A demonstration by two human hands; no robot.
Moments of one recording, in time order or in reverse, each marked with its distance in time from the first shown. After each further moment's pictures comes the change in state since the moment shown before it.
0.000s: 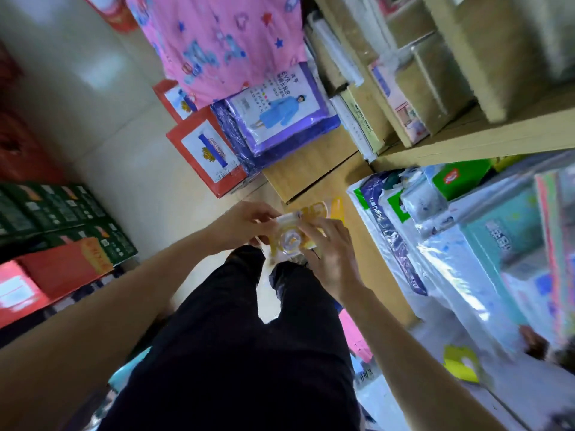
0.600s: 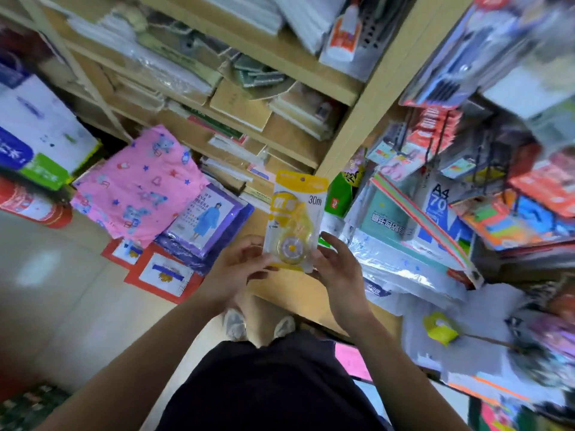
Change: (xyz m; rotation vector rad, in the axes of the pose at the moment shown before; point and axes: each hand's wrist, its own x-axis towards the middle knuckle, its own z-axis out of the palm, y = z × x) left_hand -0.095 0.144 0.062 -0.208 -0.117 0.319; right_hand -0.060 -0.100 -0.158 1.199 0.759 0.689
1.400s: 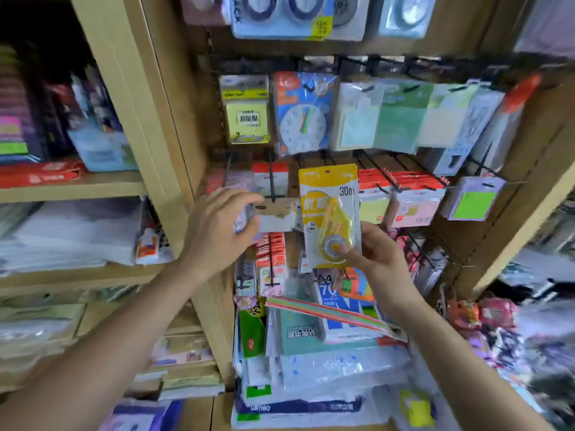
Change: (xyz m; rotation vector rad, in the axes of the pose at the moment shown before) left_hand 0.075 0.274 0.272 1.120 -0.016 1.586; right_hand -0.029 -0.233 -0.233 -0.065 0.314 -0.742
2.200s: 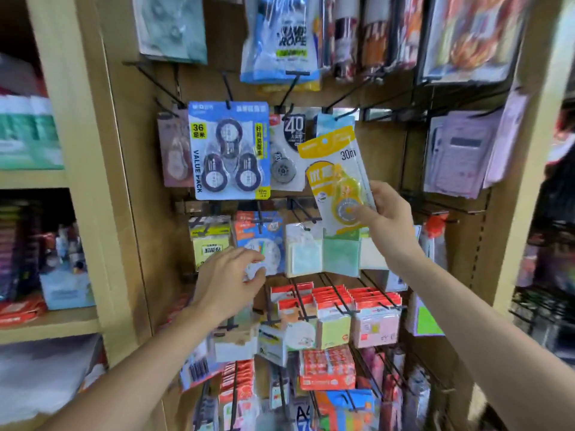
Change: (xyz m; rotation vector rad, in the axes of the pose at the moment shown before) left_hand 0.143 0.045 0.026 0.196 0.109 0.046; right_hand 0.151 -0.187 -0.094 -0.161 0.227 -0.444
